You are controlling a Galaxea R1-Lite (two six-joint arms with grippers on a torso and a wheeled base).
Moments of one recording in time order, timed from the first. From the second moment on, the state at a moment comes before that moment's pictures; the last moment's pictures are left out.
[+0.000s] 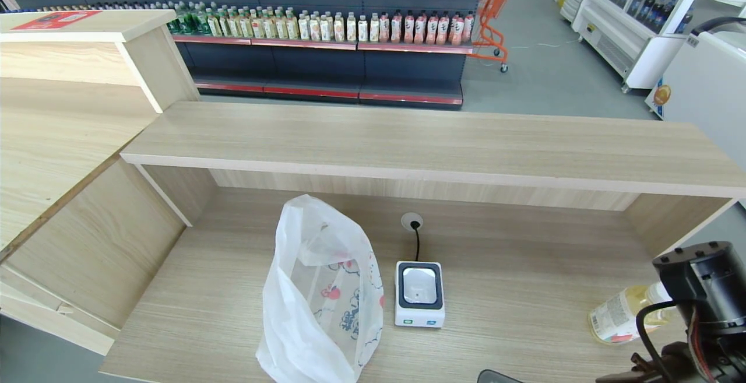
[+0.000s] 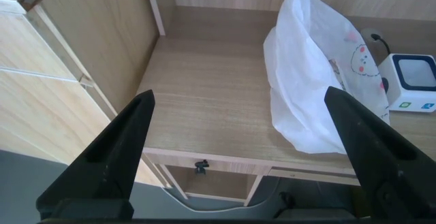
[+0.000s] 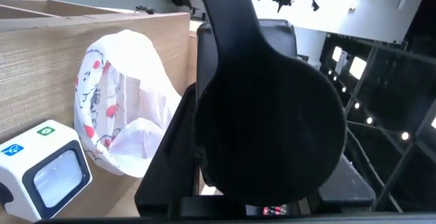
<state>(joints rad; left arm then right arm) 0.00 0.00 0.00 0.00 0.01 0.01 0.41 1.39 -0.43 -0.10 1.10 -2.80</state>
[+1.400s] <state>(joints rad) 0.00 0.00 0.00 0.00 0.01 0.01 0.08 1.23 -0.54 -0.08 0.70 -0.27</state>
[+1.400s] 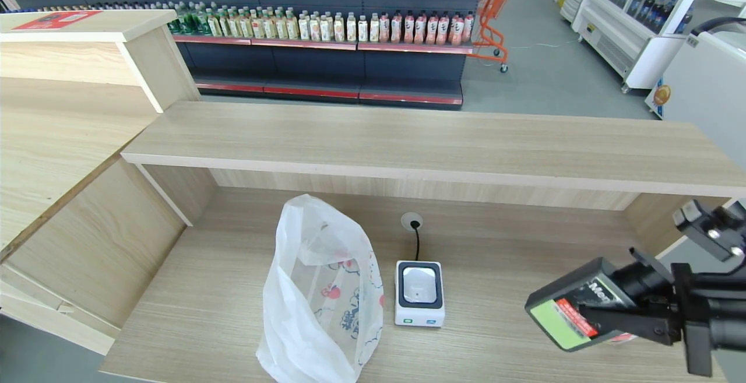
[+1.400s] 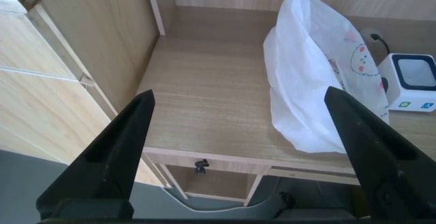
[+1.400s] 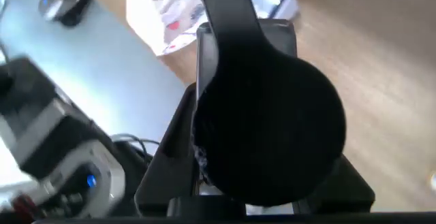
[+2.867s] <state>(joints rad) 0.00 0.00 0.00 0.00 0.01 0.01 0.59 2.05 -0.89 -0.52 0.05 0.53</state>
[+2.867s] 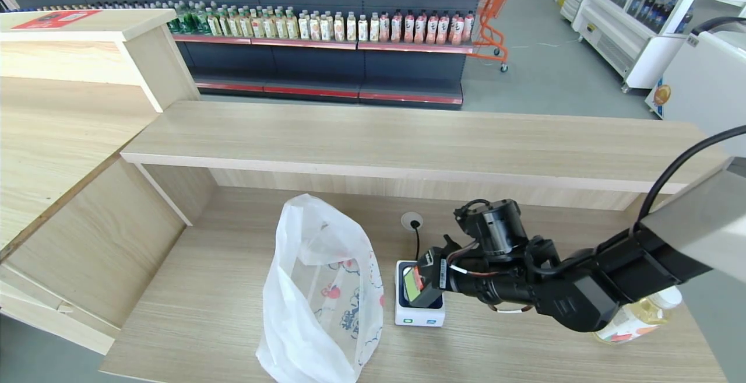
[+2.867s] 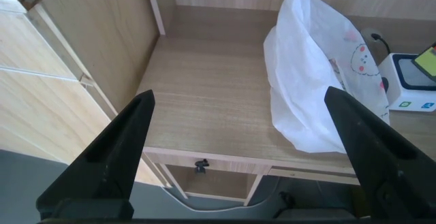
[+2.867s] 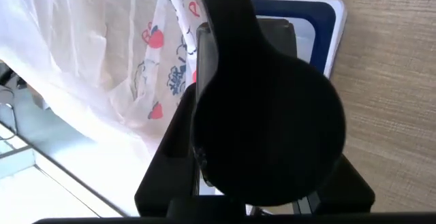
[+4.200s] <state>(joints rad) 0.00 0.00 0.00 0.00 0.01 0.01 0.49 1.58 -0.72 -0.47 0.11 0.11</state>
